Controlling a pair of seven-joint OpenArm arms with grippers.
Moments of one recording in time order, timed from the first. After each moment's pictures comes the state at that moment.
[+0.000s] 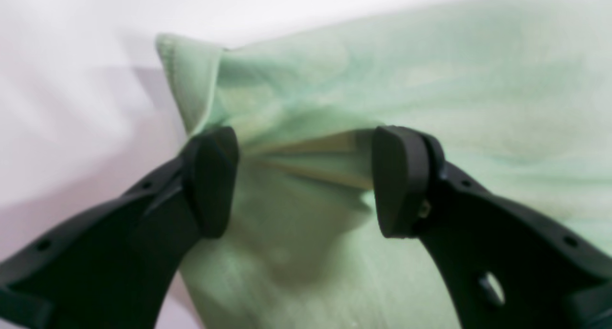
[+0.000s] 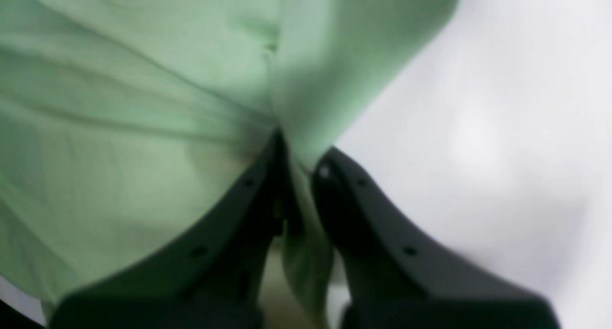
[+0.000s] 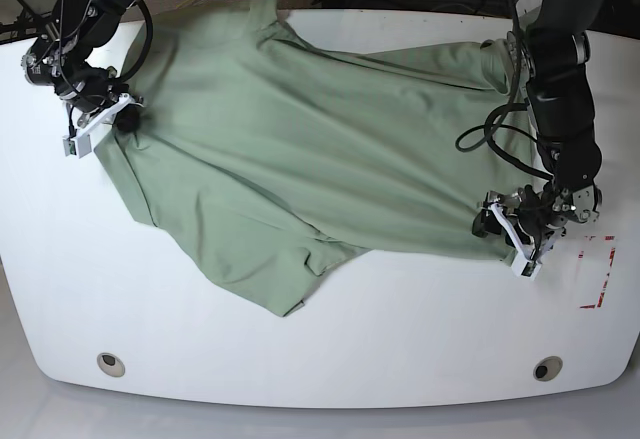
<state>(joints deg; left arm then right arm) -29.3 -16.1 -17.5 43.8 0.6 -42.6 32.8 -2.5 9.0 47.7 85.8 31.0 41.0 -71.0</state>
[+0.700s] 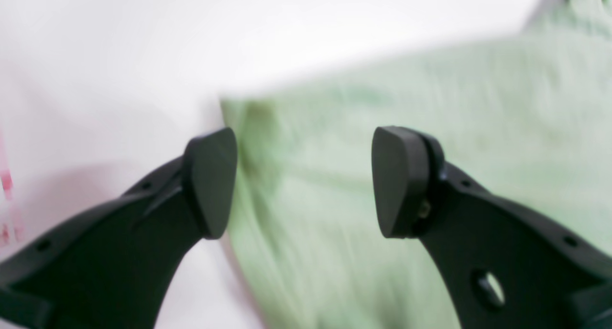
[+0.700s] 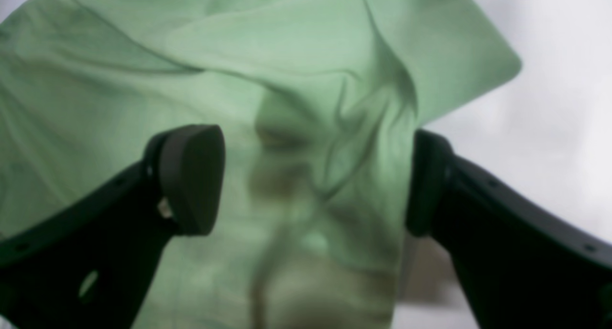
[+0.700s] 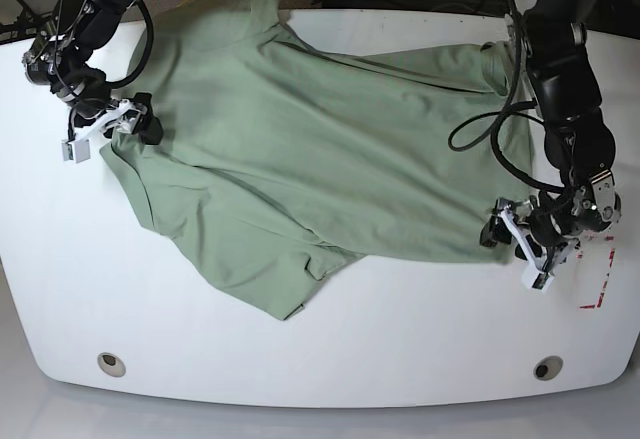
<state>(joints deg) -21.7 -16.7 -17.3 70.1 -16.9 -42.8 55.3 -2.7 8.9 47.5 86.0 41.6 40.9 -73.7</state>
